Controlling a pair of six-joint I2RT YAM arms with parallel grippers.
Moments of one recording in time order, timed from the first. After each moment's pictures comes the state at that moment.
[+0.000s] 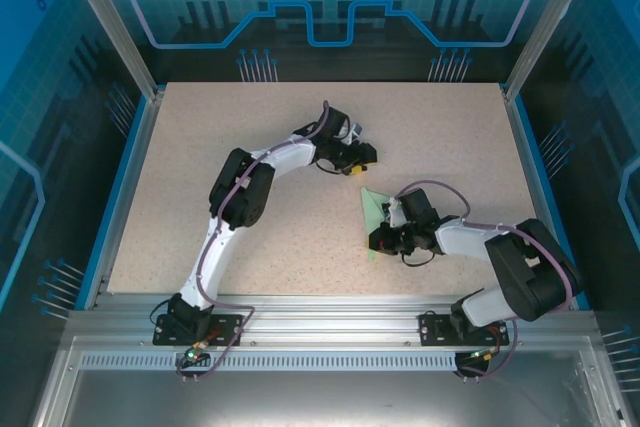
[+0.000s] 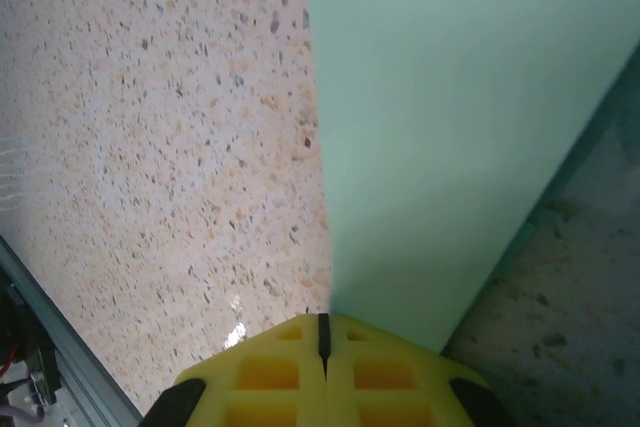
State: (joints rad) left arm -0.50 2.46 1.90 -0.31 0.66 -0.79; right arm 0.43 1.45 0.46 -0.09 -0.54 0.60
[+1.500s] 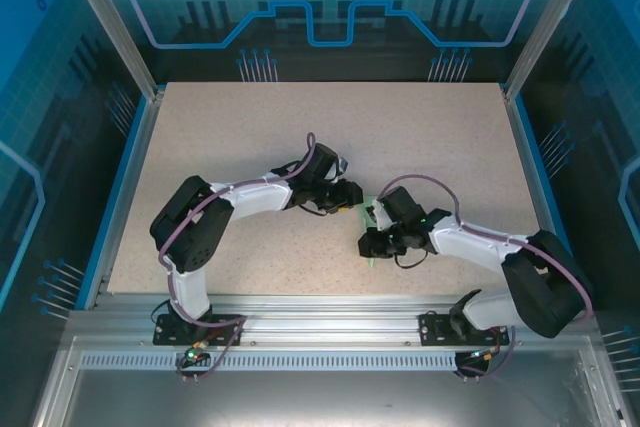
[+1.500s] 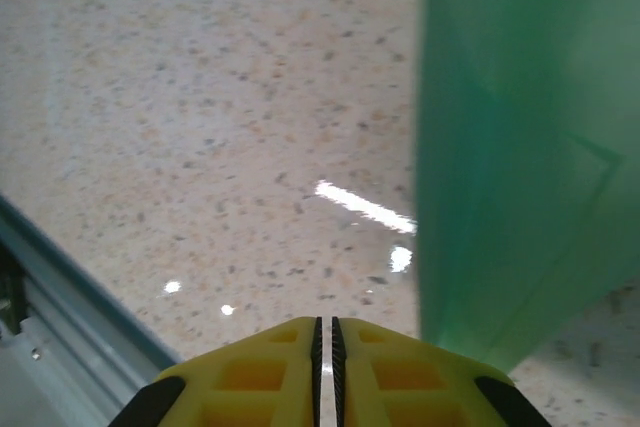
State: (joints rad) left arm -0.66 1.87 1.15 -0.13 0.46 -0.90; right arm 0.60 1.36 0.59 -0.35 -0.42 0.57
